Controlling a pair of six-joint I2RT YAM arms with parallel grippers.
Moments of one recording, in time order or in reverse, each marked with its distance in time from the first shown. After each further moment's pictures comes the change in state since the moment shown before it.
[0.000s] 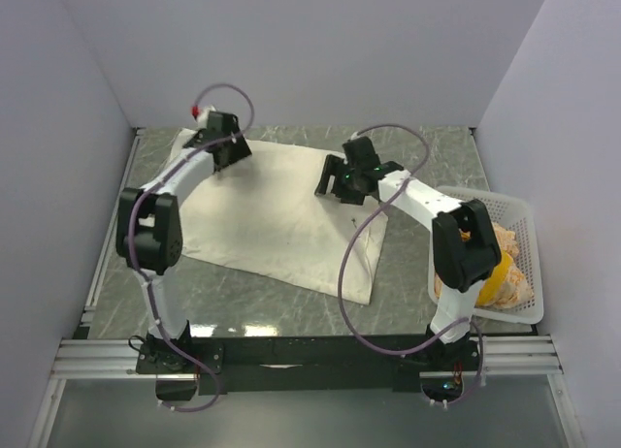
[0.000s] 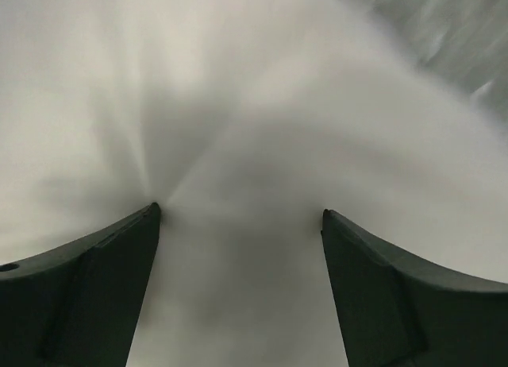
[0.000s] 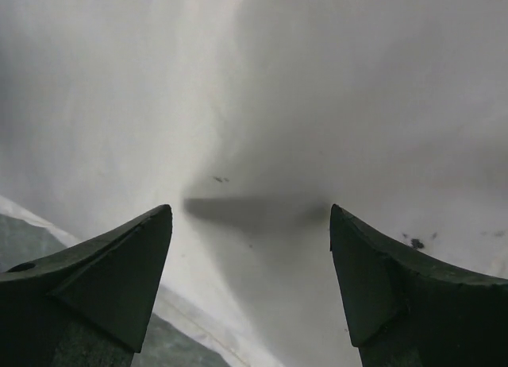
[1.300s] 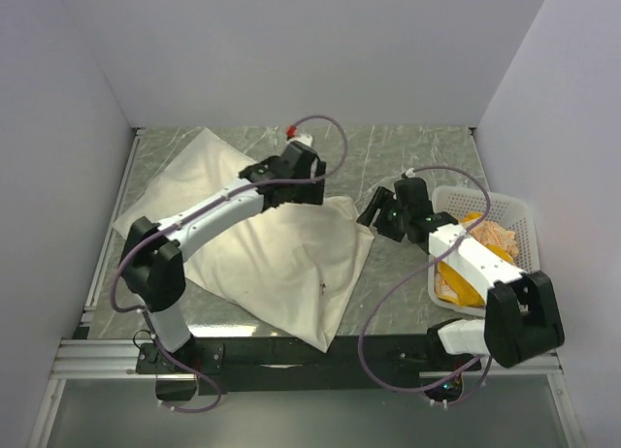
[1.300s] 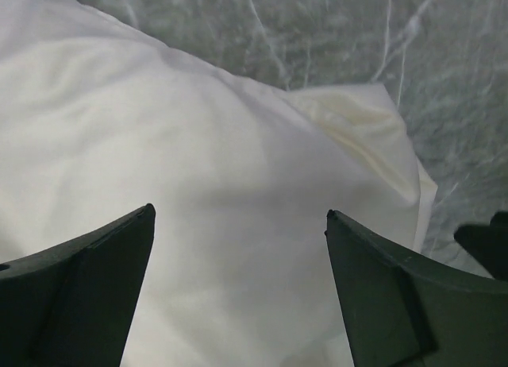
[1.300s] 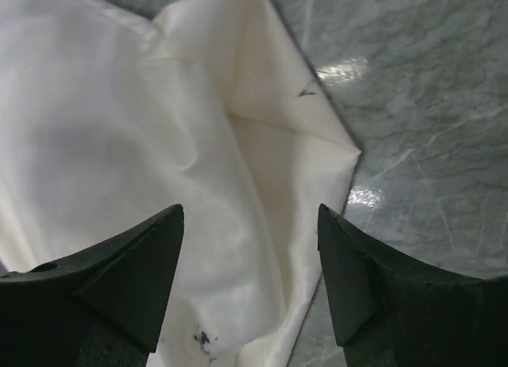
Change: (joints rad) left arm -0.497 -0.193 -0.074 -0.206 -0.002 0.130; right arm -0.111 -0.553 -0.579 0.101 0.022 0.061
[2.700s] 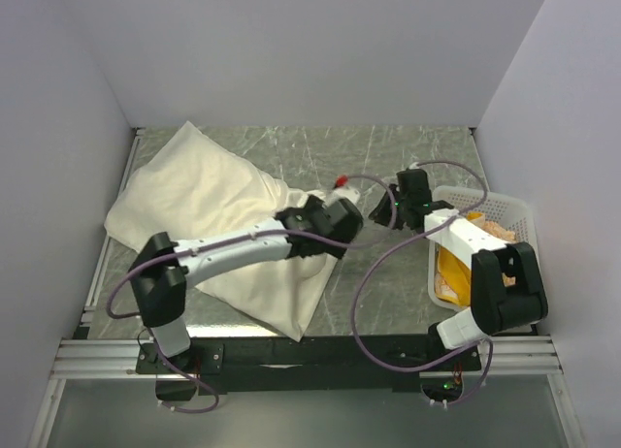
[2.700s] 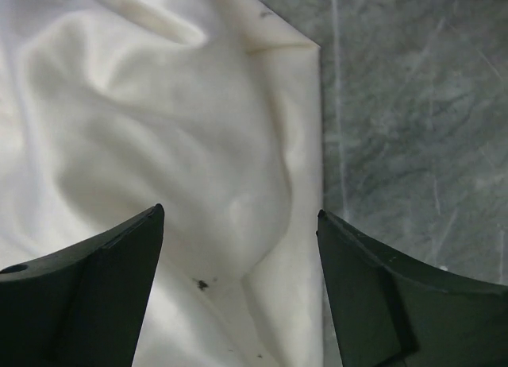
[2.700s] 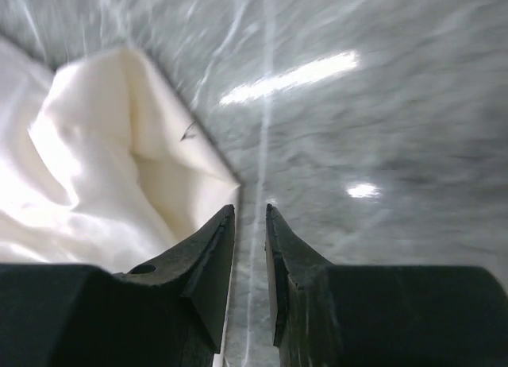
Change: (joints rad) left arm -0.352 -0.017 -0.085 -0.082 -0.199 0.071; right arm -0.080 0.243 0.079 0.076 -0.016 0.000
